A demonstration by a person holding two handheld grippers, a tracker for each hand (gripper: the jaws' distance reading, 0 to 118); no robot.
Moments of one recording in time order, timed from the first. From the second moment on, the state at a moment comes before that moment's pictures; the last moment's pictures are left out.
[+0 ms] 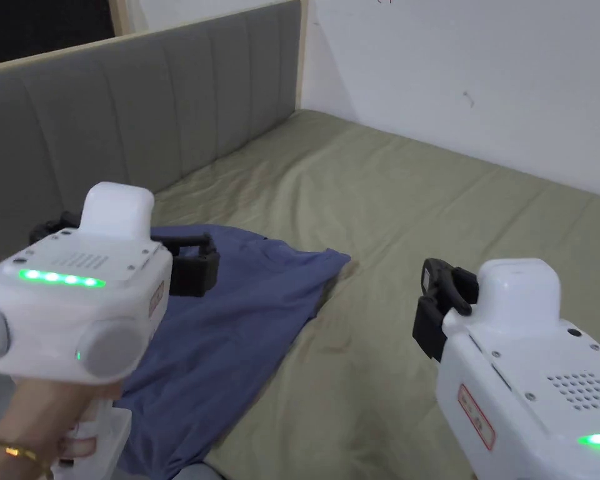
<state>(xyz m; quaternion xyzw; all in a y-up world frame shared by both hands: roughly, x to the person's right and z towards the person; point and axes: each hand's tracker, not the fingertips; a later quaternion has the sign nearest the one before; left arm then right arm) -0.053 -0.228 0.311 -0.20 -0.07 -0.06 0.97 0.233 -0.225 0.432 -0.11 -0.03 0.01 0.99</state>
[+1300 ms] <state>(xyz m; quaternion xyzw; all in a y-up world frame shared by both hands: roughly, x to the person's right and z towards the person) 0.030 -0.361 0.088 -0.43 -0.14 -0.03 0.89 0.287 -0.267 0.399 -0.19 -0.11 -0.05 0.97</state>
